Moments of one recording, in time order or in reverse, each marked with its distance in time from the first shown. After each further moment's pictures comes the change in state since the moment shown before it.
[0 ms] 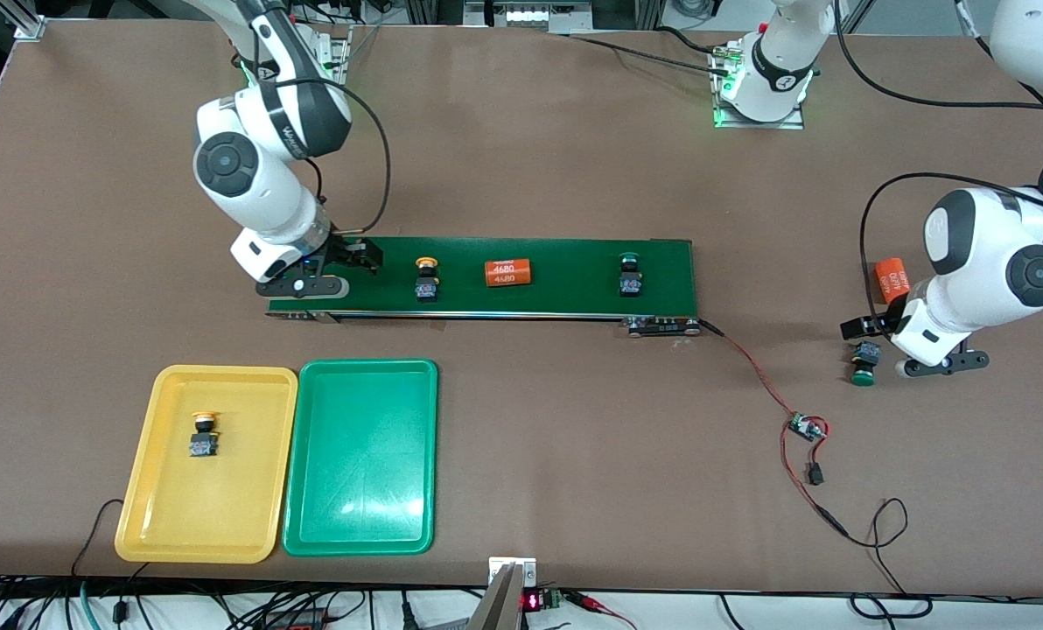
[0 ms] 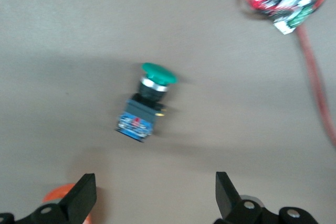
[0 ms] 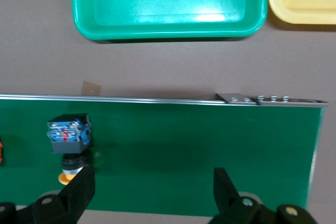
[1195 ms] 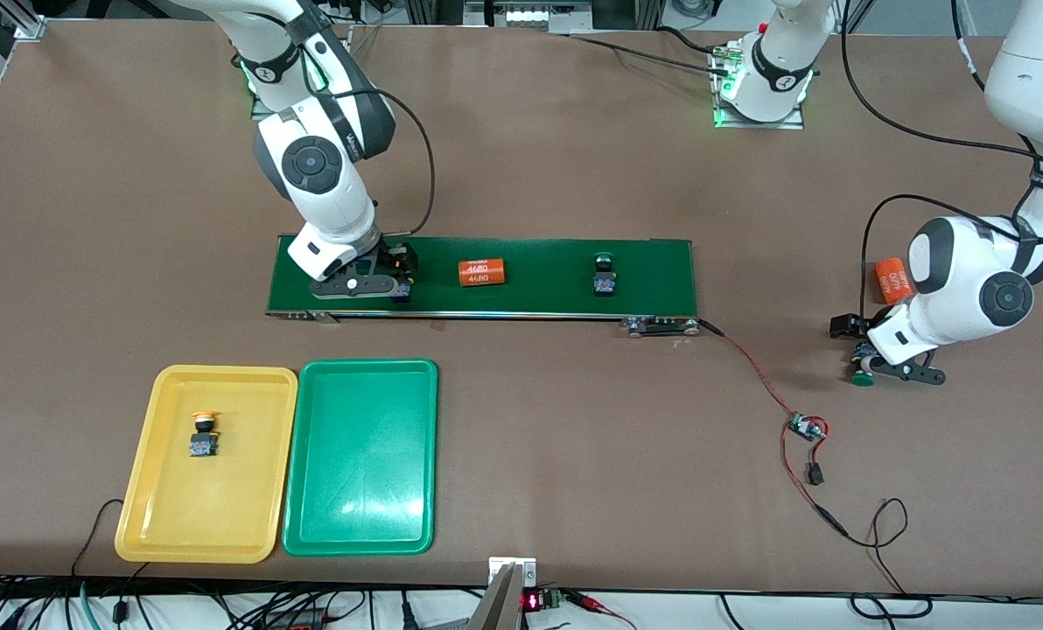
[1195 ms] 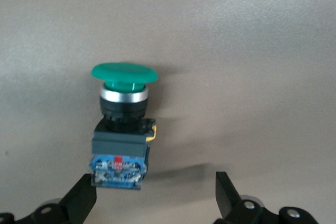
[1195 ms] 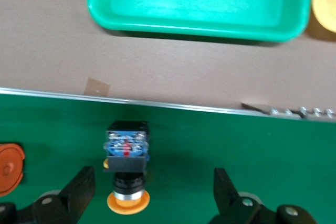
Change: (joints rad) left arm 0.046 0.152 -0.008 0.003 0.028 0.126 0.346; right arm 0.076 0.091 0.017 0.000 -0.157 0.100 0.083
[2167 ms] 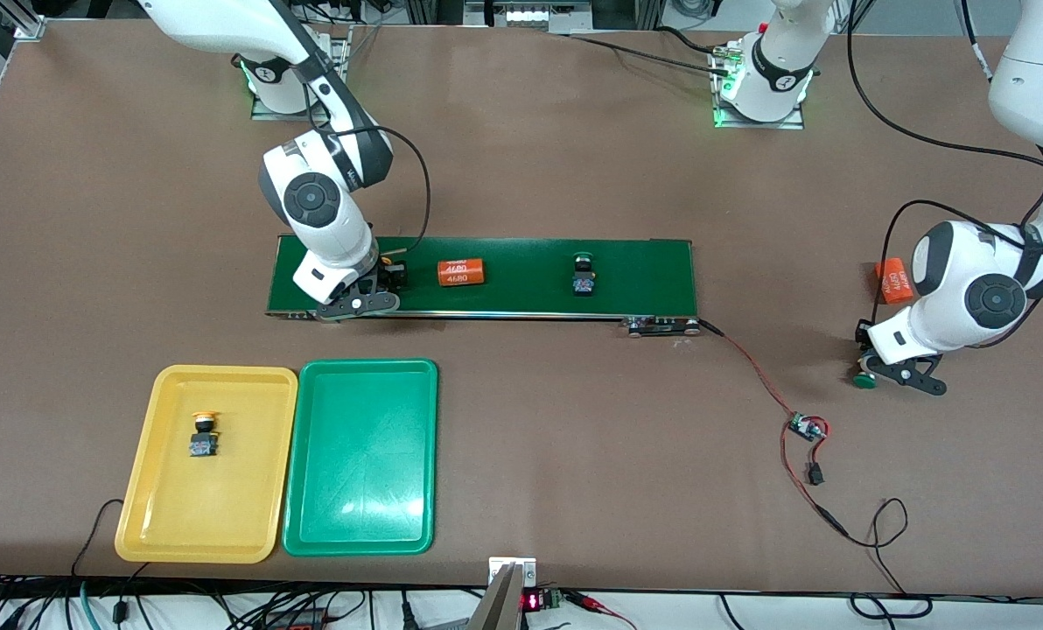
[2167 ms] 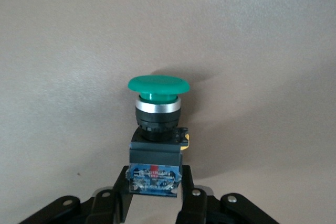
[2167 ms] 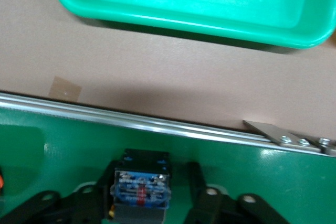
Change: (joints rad) left arm 0.004 0.010 0.001 0.043 0.221 0.011 0.034; right arm -0.037 0.090 -0.013 0.001 -0.005 0.065 -0.073
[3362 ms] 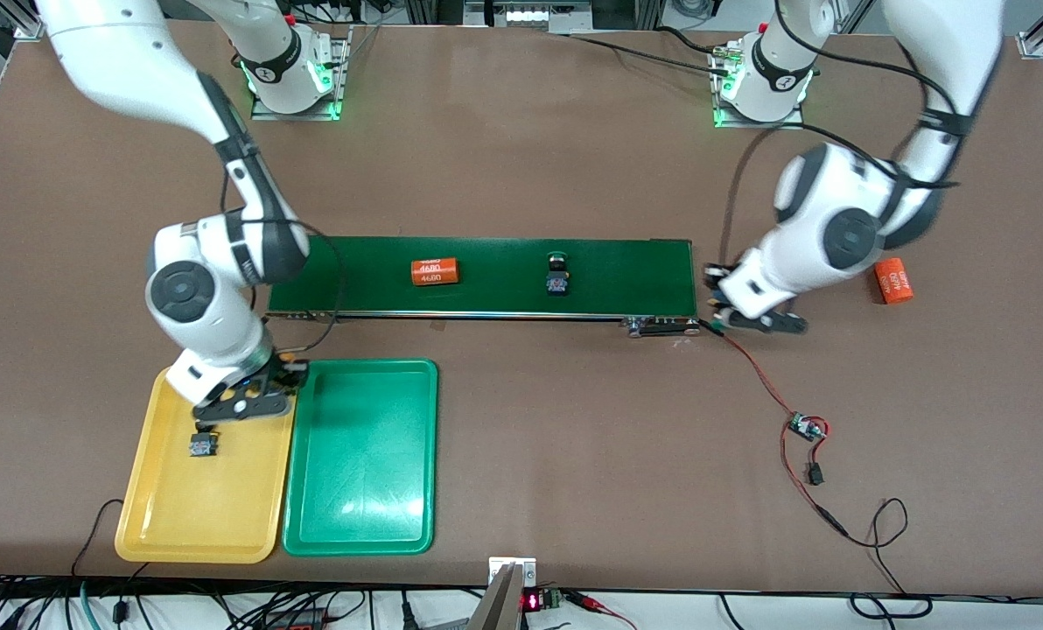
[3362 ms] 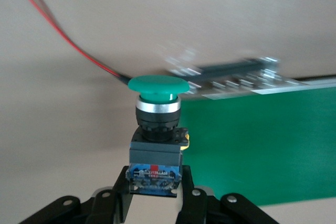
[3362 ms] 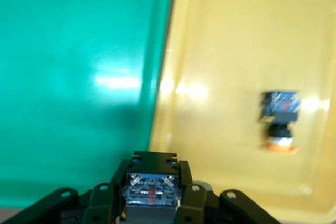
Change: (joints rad) left arm -0.341 -0.310 -0.207 -0.151 -0.517 -0.261 -0.581; right arm -0.194 0.242 -0.090 0.480 -0.100 -0.068 -0.247
